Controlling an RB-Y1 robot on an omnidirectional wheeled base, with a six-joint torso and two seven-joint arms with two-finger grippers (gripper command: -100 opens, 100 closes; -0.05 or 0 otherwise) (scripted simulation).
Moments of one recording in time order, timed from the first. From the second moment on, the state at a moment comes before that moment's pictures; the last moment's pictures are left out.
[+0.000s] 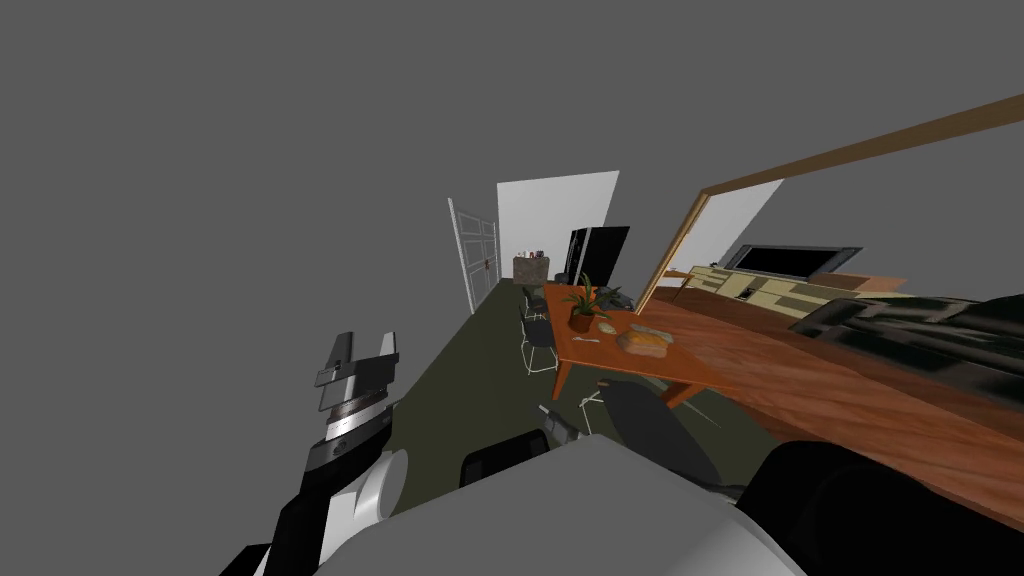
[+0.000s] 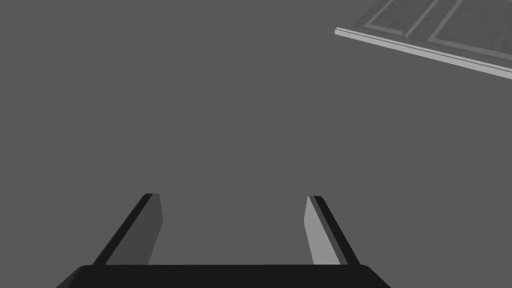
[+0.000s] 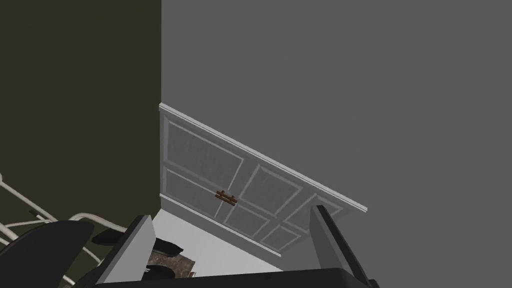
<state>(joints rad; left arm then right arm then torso) 0.50 -0.03 0.00 -2.26 0.08 -0.50 0.13 0.61 -0.48 0.38 -1.64 0.57 -0.58 -0.17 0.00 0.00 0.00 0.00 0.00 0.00</state>
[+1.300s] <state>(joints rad) 0.50 -0.03 0.00 -2.26 0.08 -0.50 0.13 0.59 -0.67 0.52 -1.30 0.74 -0.54 -0.11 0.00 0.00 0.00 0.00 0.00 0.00</state>
